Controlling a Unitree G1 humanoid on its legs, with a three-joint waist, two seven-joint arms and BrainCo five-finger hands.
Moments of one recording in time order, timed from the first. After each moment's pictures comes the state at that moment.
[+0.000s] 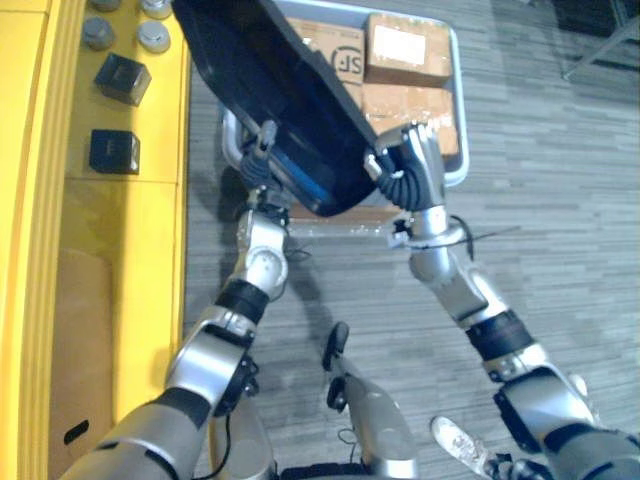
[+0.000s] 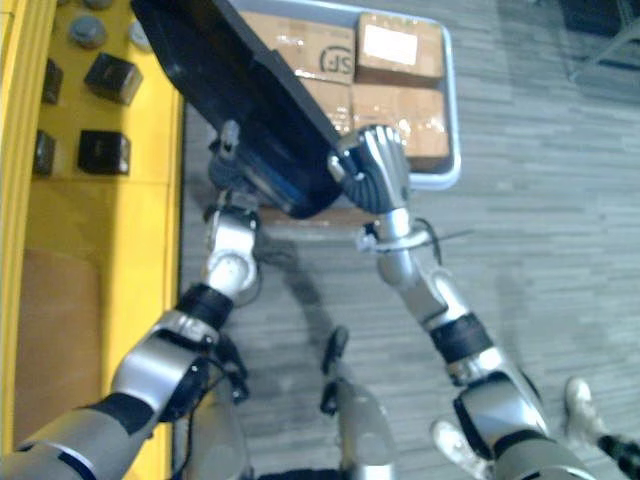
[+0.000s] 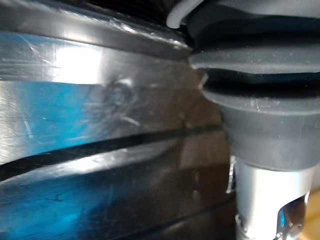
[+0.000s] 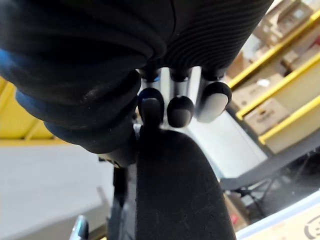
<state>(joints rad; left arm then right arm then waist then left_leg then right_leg) -0.94 0.11 -0.24 0.77 -1.29 -0.45 -0.14 -0.67 -0.36 0.33 0.24 -0.56 -0.35 -0.59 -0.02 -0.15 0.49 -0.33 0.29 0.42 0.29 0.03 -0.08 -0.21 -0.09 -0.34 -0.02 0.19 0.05</state>
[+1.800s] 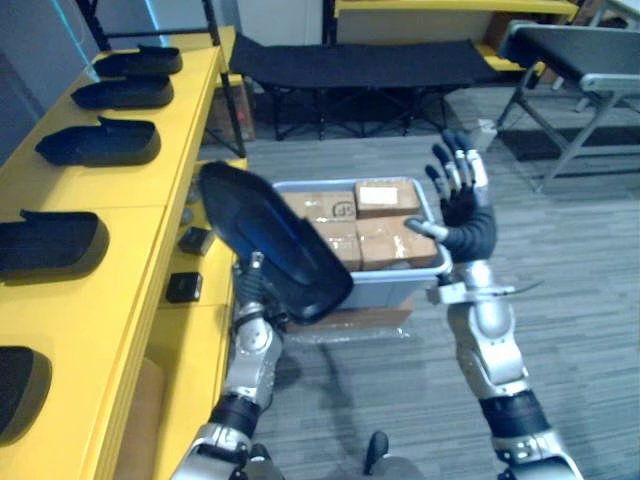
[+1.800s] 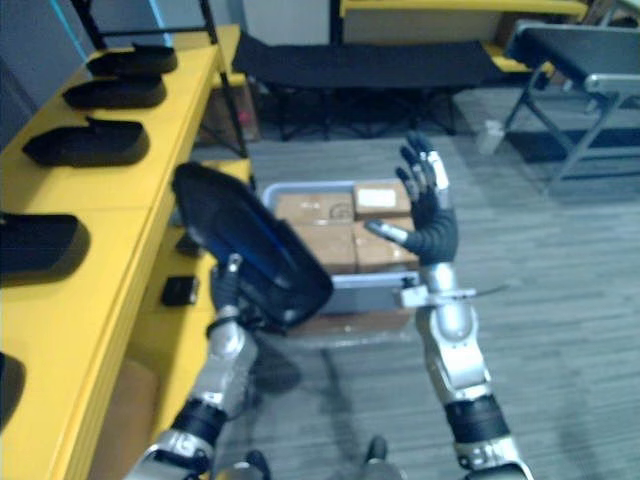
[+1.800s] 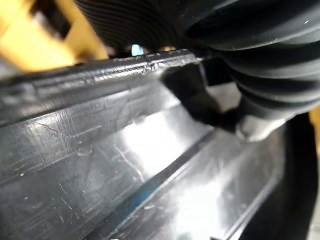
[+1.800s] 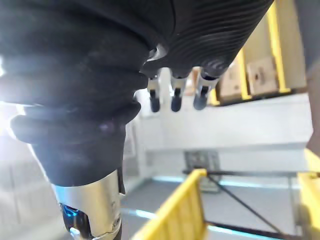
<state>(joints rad) -0.27 0.01 -0.04 0.49 -0.14 -0.32 0.64 -0.16 -0.25 0.06 -0.12 0.48 -0.39 0.01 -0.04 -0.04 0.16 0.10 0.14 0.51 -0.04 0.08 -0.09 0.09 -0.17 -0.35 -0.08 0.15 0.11</state>
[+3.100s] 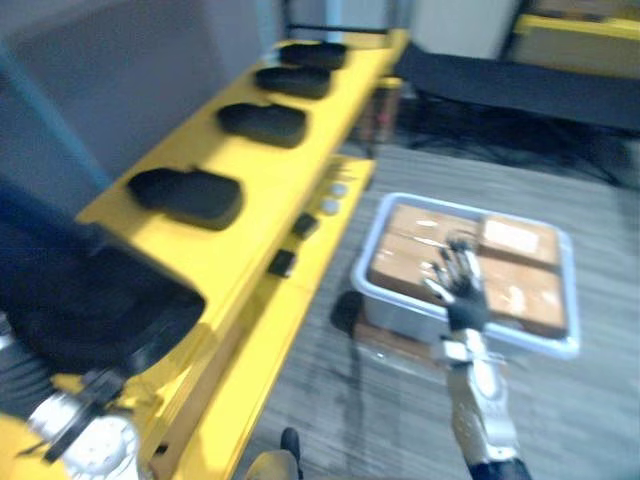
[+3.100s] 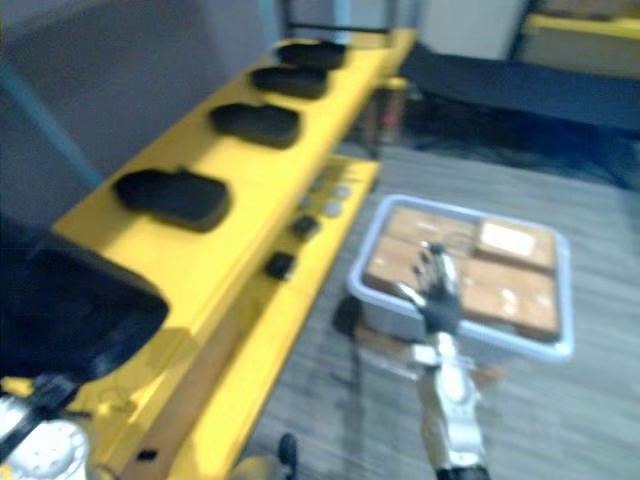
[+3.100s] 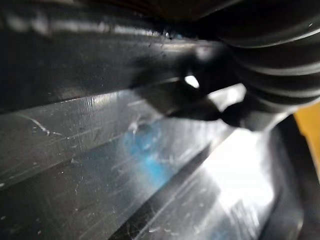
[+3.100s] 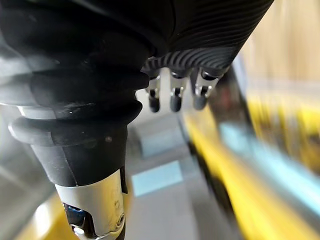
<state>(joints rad) 0.43 -0.02 0.57 -0.51 0.05 -0.43 0.69 -0.09 -0.11 0.16 0.08 0.40 -0.30 -0.07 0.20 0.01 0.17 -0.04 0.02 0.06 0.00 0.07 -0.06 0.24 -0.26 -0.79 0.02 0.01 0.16</state>
